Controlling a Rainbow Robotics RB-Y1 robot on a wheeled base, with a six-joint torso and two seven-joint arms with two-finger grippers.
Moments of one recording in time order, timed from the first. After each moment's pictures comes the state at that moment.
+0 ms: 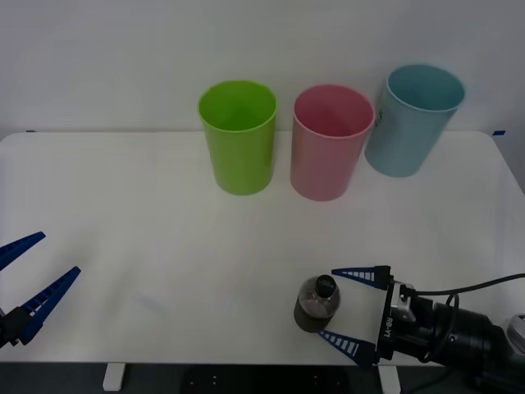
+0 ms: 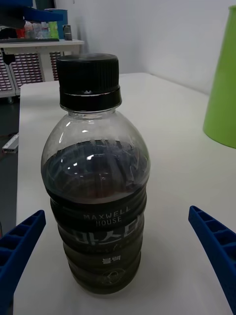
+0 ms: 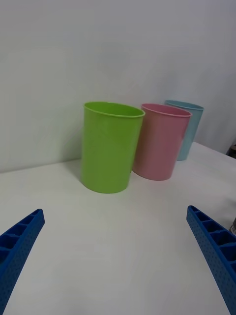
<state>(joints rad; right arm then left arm) 0.04 -0.60 0.30 -1.40 0.93 -1.00 0.49 0.35 0.40 0.52 -1.66 -0.96 -1.22 0.00</state>
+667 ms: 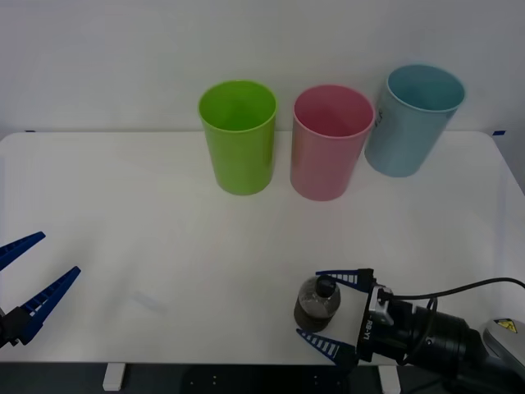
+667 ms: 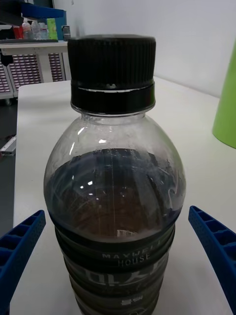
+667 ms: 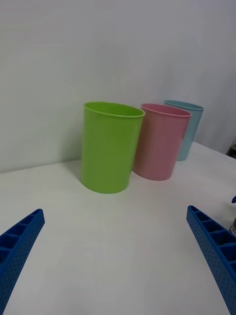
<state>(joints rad) 0.03 -0.56 0.35 -1.40 0.94 -0.94 0.52 0.35 0.40 0.52 -1.66 -0.96 -1.22 0.00</state>
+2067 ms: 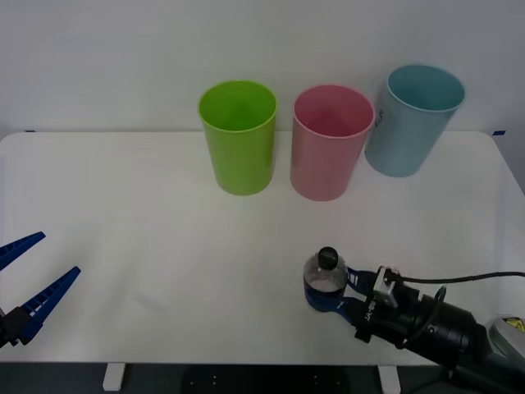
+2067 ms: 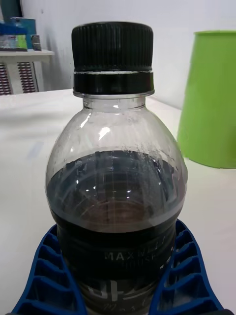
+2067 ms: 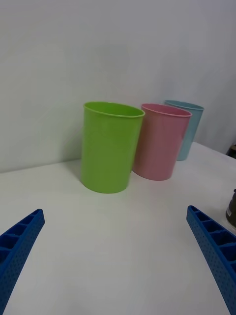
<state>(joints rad) 0.08 -0.55 0.31 -1.53 0.91 -0.80 0.48 0.35 0.40 0.52 -1.66 -0.96 -1.22 0.00</state>
